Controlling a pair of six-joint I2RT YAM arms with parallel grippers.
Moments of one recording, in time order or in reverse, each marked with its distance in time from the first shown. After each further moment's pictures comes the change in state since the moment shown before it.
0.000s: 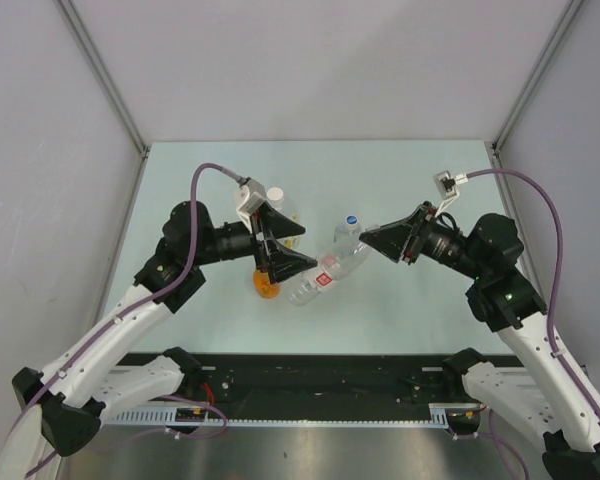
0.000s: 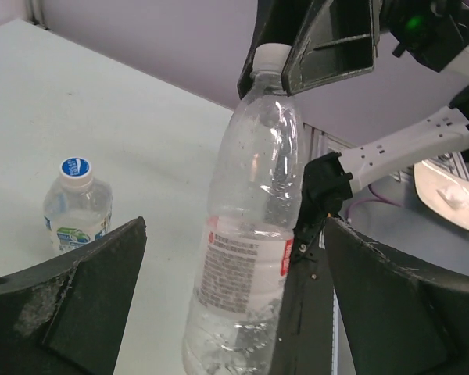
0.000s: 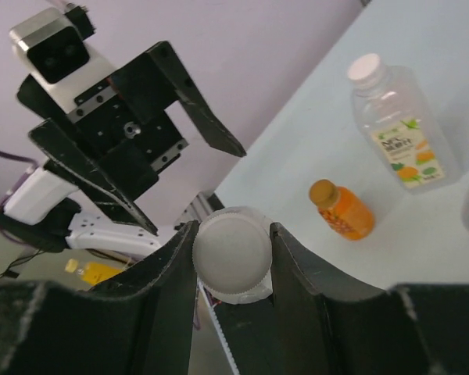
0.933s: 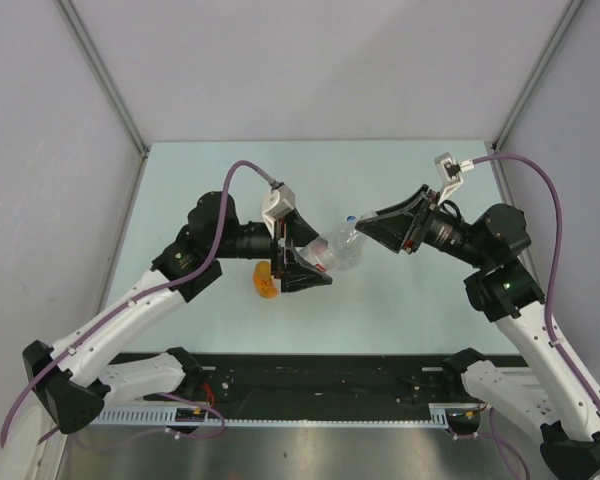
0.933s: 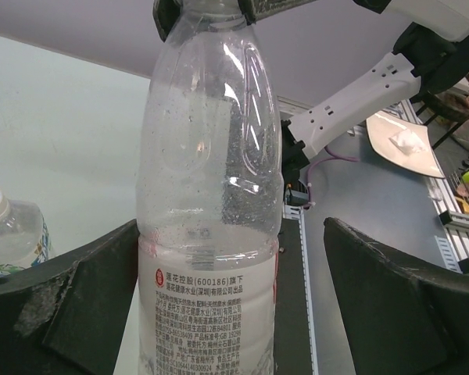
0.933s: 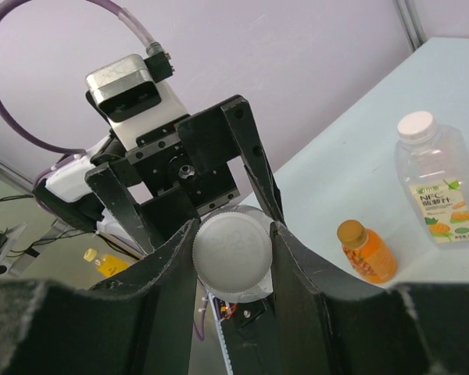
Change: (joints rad) left arm -0.103 0.129 0.109 -0.057 0.126 0.069; right arm -0.002 0.070 0.070 0.175 -0.118 0.028
